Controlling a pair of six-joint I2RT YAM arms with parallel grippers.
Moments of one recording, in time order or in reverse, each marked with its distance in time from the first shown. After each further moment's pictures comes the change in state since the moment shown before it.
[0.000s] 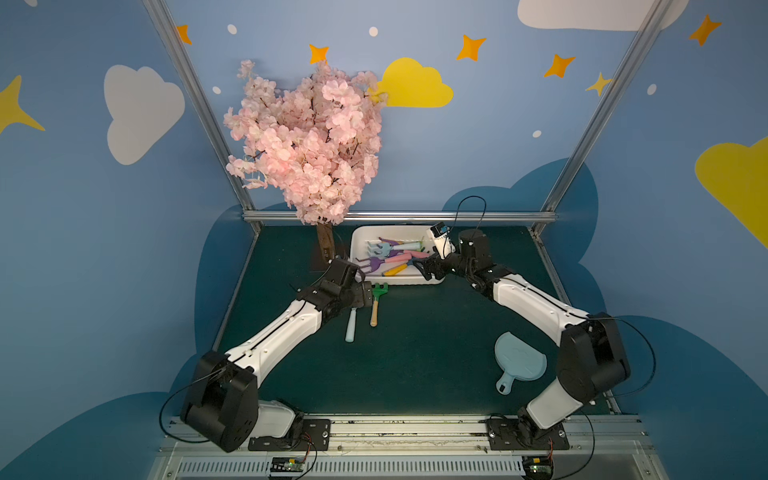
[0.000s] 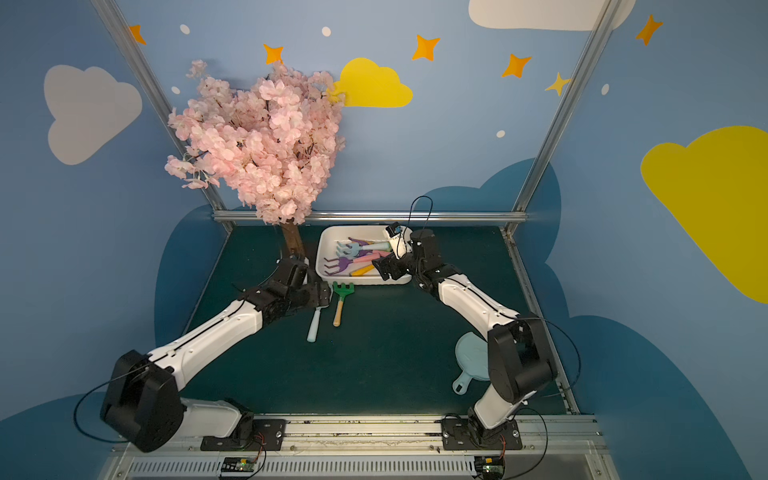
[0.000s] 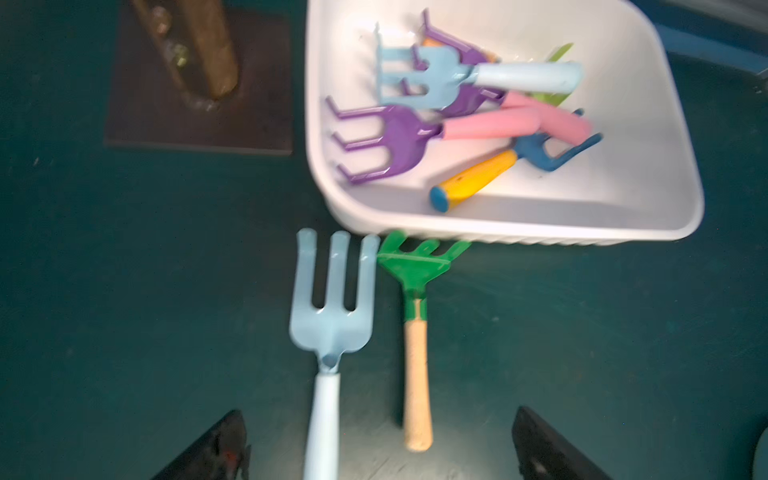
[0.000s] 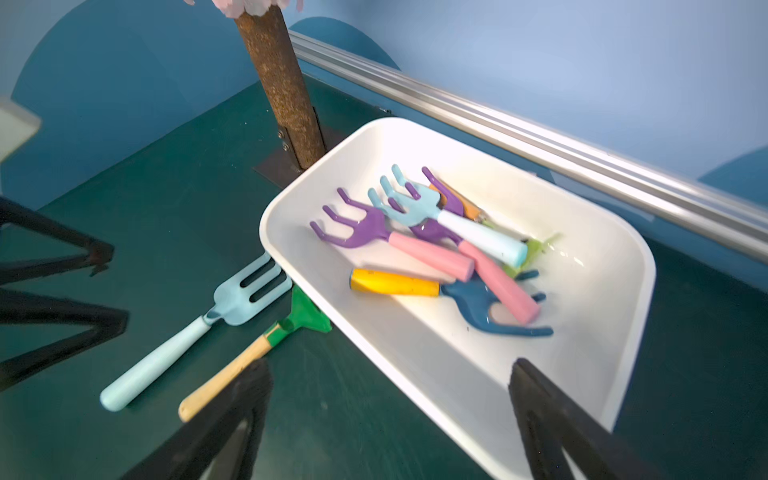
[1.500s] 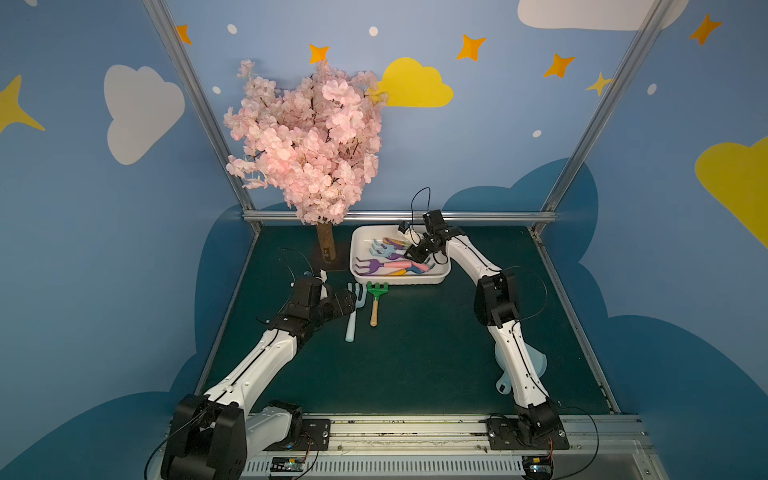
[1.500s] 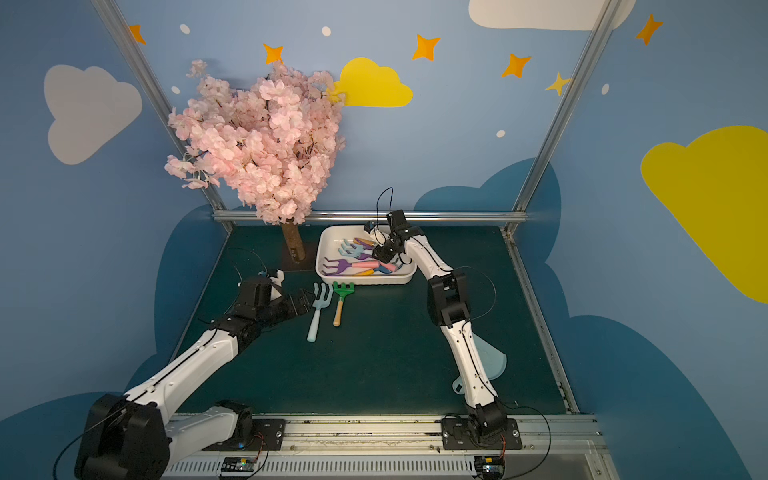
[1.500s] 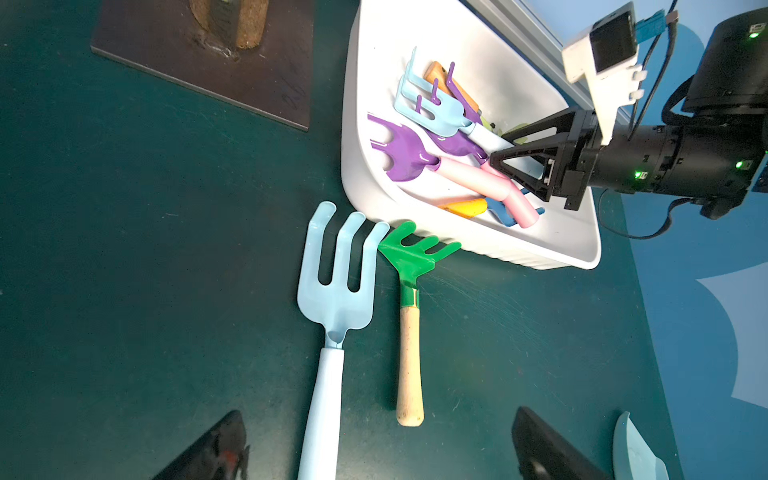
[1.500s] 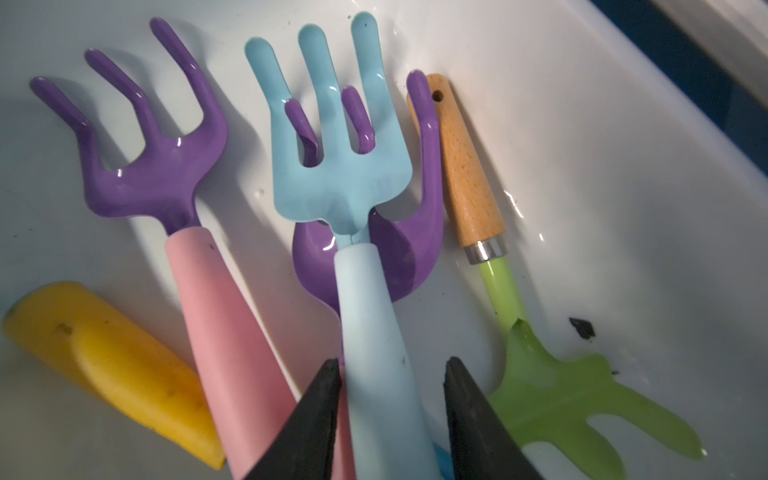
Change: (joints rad) left arm 0.186 -0.183 -0.246 0.214 0.279 -0.082; right arm -0.060 0.965 1.191 -0.671 -0.051 -0.399
